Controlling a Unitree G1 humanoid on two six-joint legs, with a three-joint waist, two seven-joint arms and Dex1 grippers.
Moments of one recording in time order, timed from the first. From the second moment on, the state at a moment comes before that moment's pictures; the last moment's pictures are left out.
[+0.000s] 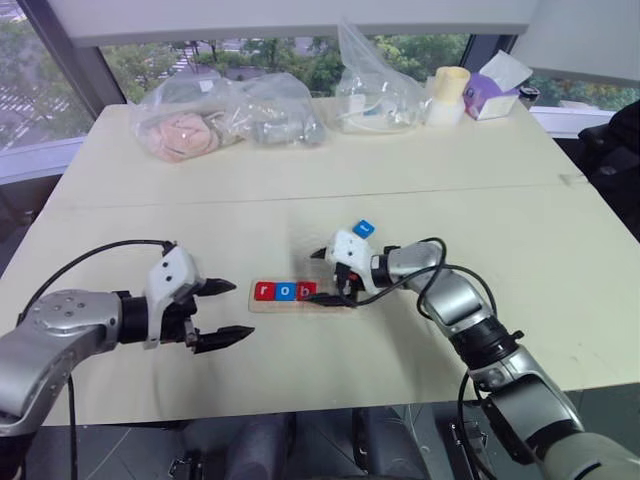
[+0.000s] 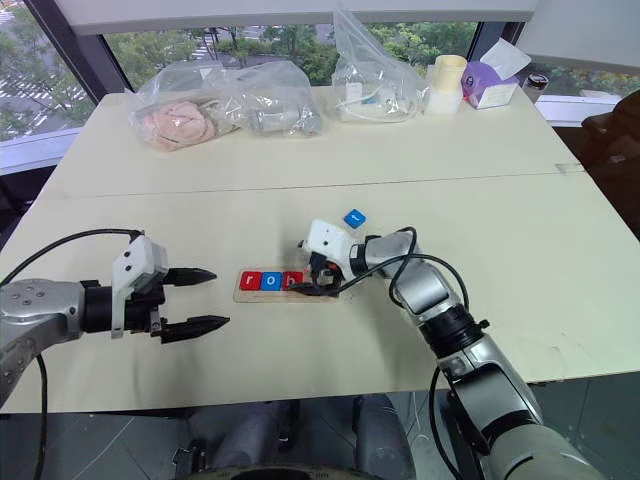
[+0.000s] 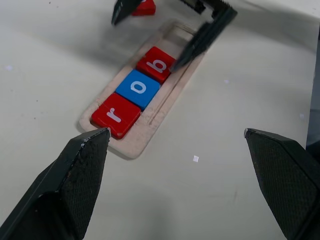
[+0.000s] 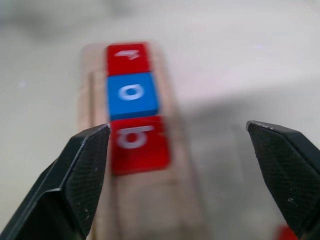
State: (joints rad) left arm -0.03 0.94 0.18 -0.54 -0.64 0.75 -0.94; right arm -0.63 -0.37 0.31 0.11 0.07 0.40 0.95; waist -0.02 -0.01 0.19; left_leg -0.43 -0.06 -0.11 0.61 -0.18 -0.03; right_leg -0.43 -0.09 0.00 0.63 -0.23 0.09
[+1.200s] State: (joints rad) left arm -0.22 0.77 0.08 -0.46 -0.58 0.68 -0.83; right arm -0.46 -0.18 0.06 -0.16 0.10 0.85 0.33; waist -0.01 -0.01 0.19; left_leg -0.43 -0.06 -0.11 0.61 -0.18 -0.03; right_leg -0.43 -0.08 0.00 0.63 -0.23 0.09
